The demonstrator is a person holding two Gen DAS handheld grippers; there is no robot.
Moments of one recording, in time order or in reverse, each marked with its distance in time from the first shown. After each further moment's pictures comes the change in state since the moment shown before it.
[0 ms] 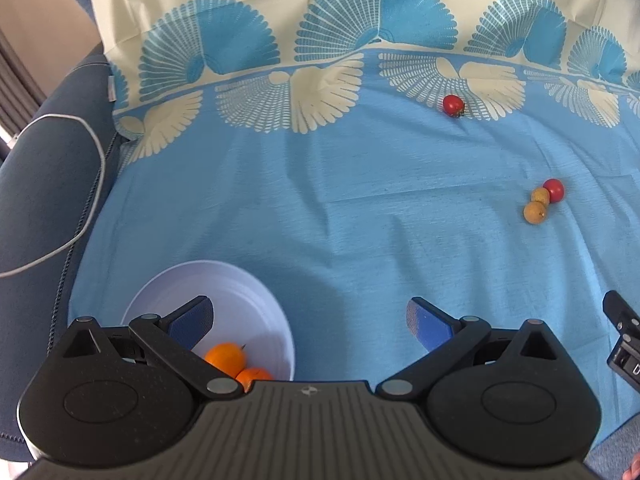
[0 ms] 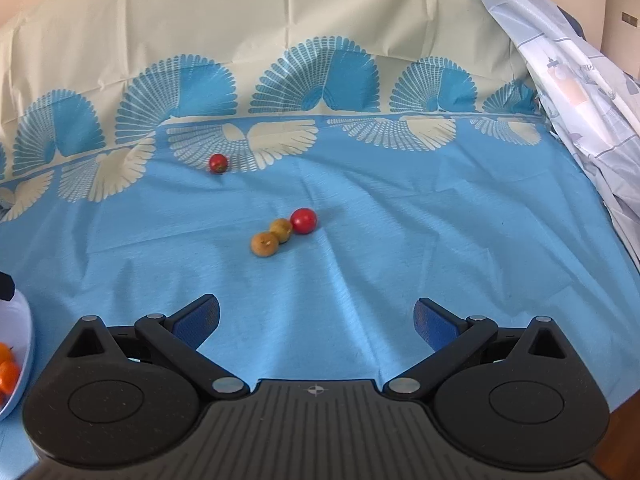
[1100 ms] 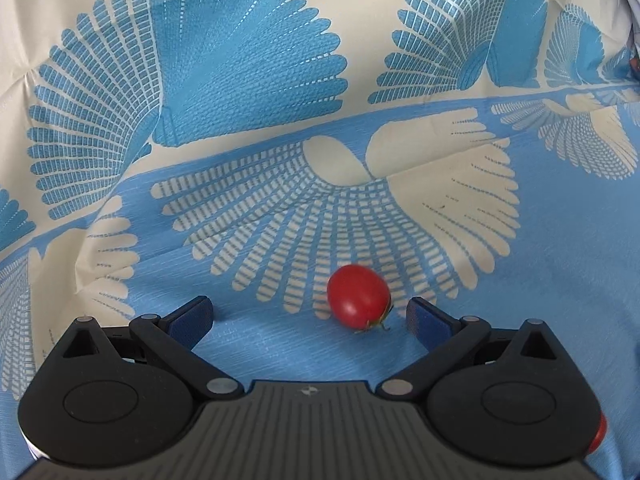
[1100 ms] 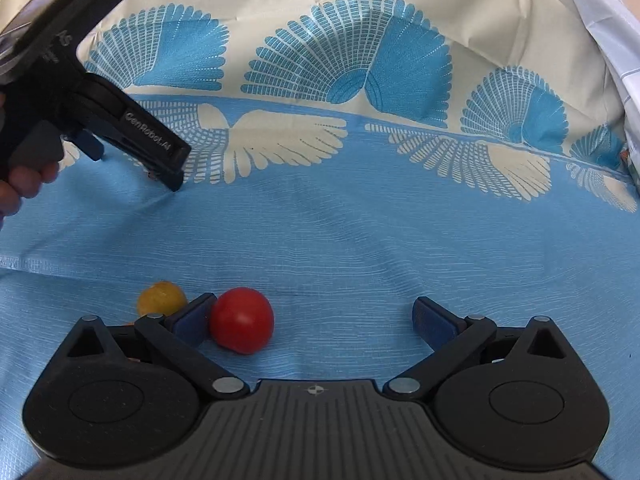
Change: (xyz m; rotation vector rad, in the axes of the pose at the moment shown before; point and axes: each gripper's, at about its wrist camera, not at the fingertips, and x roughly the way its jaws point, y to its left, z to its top) left arm 0.218 -0.161 0.203 0.220 -0.160 -0.201; right arm 0.211 -0.010 0.048 -0.193 -0.080 0.097
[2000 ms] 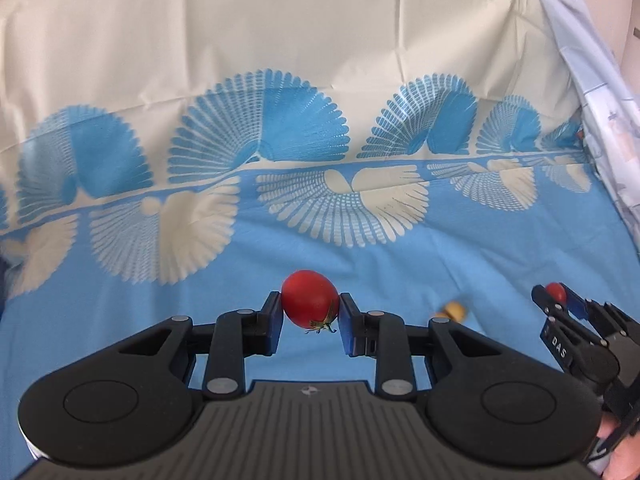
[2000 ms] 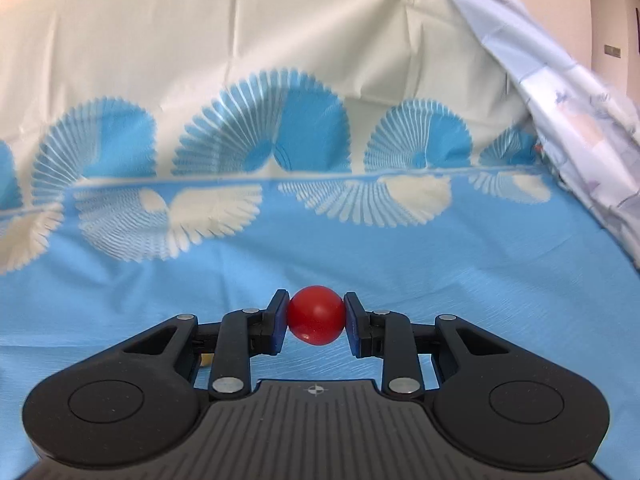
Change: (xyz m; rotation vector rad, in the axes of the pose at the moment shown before) left arm -0.245 0.044 -0.102 -0.152 -0.136 -0.071; right arm -0.088 -0.026 0.006 0.178 -0.143 -0.153
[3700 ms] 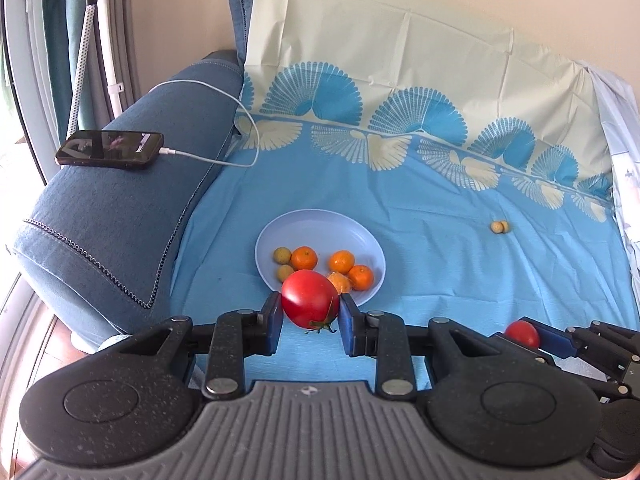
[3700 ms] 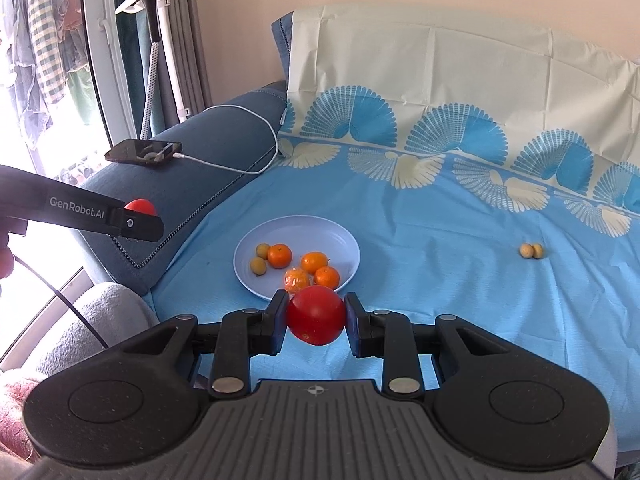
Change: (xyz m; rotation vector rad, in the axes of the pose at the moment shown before) left arm -0.330 0.138 -0.238 -0.298 -0.030 0.194; right arm -0.399 0.173 -0.043 -0.314 0.163 0.609
